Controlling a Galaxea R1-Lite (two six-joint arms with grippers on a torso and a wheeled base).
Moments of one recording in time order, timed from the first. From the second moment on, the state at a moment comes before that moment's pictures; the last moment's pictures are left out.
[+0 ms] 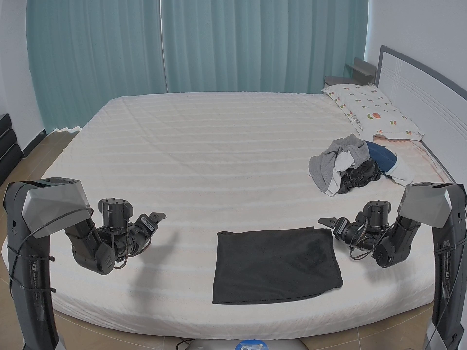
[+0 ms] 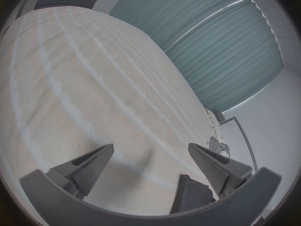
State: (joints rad) left arm -0.14 2.36 -0.78 -1.06 -0.07 -0.92; right arm 0.09 2.50 -0.85 -1.16 0.29 0.74
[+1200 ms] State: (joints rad) left arm -0.15 2.37 -0.78 -1.06 -0.07 -0.89; right arm 0.11 2.39 -0.63 -1.10 0.41 0.56
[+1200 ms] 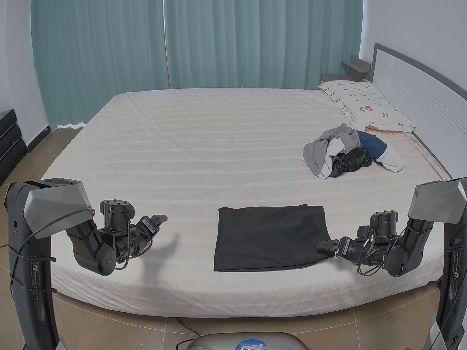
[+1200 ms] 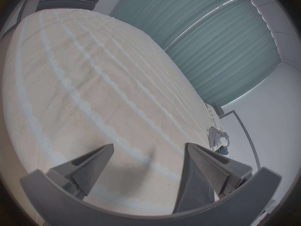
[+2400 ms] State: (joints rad) left arm -0.15 2.37 -0.78 -1.06 -0.07 -0.90; right arm 0.06 2.34 -0.71 -0.99 0.41 0.59
